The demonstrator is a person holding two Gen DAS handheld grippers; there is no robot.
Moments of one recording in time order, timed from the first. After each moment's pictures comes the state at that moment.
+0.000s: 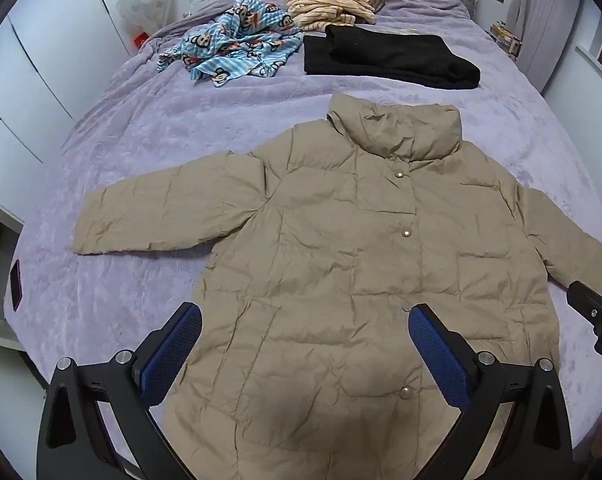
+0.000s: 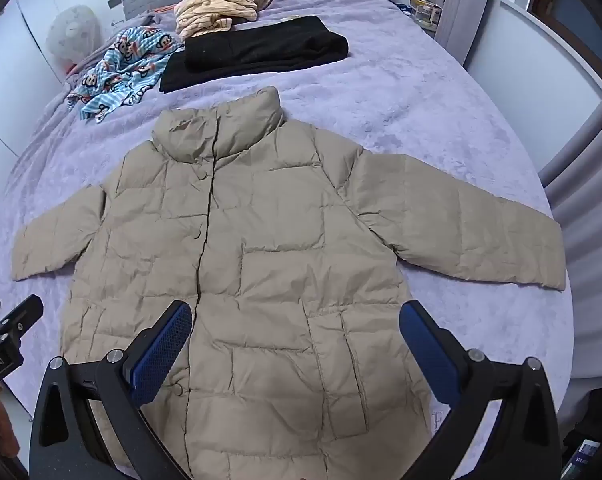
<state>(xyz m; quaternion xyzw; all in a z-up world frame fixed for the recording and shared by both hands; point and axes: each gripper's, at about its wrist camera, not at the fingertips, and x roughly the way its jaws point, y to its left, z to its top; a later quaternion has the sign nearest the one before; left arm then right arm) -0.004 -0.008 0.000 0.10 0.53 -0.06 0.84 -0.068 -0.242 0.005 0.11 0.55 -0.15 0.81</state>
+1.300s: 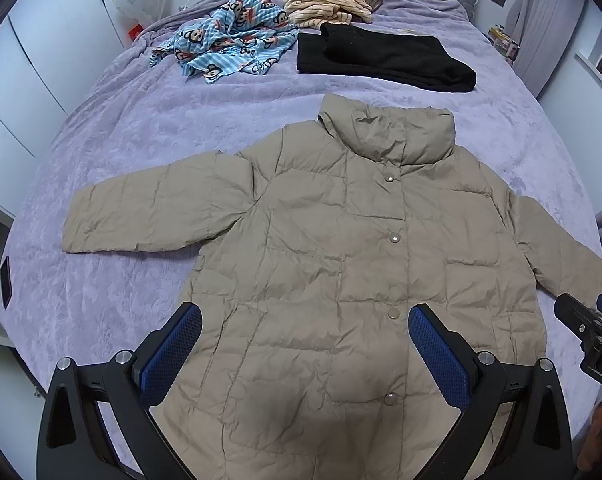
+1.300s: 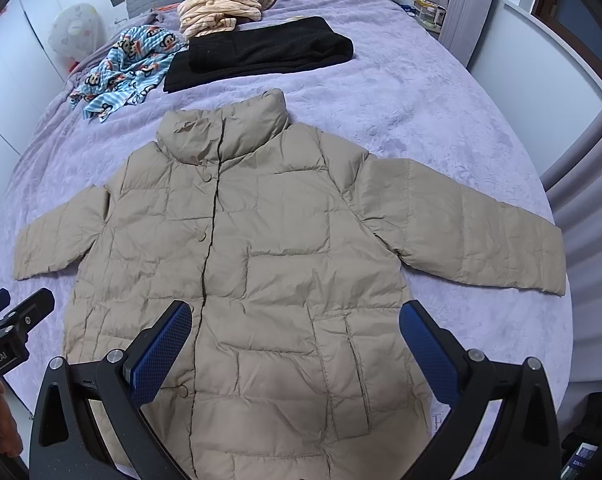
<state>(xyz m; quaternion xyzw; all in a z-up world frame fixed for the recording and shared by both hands) 0.011 -0.012 0.001 0.06 0.56 -0.08 0.82 -0.062 -0.247 0.009 0.11 0.55 -0.15 0.82</state>
